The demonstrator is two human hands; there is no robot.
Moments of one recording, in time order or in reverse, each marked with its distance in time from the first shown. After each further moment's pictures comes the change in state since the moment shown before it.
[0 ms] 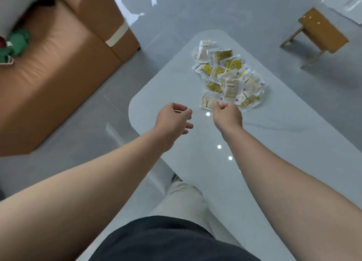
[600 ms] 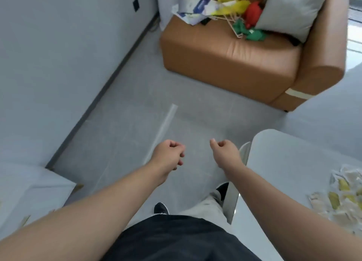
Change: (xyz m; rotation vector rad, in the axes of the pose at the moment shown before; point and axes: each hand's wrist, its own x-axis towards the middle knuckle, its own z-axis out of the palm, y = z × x) left_hand -0.292 -0.365 -0.233 -0.826 0.648 -0.196; right_hand -0.394 0.066 0.233 -0.721 -0.711 -0.697
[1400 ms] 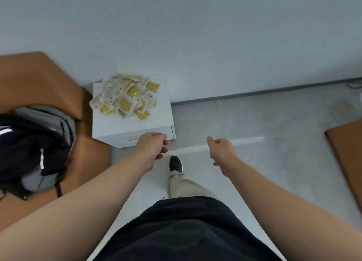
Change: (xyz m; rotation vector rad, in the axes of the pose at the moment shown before) left_hand -0.077 -0.300 -0.502 -0.939 0.795 -0.349; right_hand -0.217 -0.185 0.545 -0.690 -0.673 -0.383
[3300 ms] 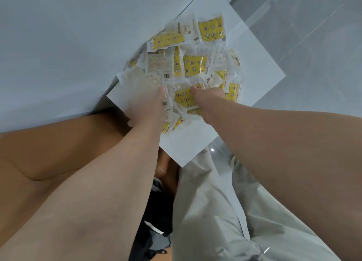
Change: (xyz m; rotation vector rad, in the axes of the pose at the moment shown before) left_hand 0.541 0.085 -0.241 0.685 0.261 -0.160; right_hand 0.269 -0.252 0.460 0.514 0.090 0.636
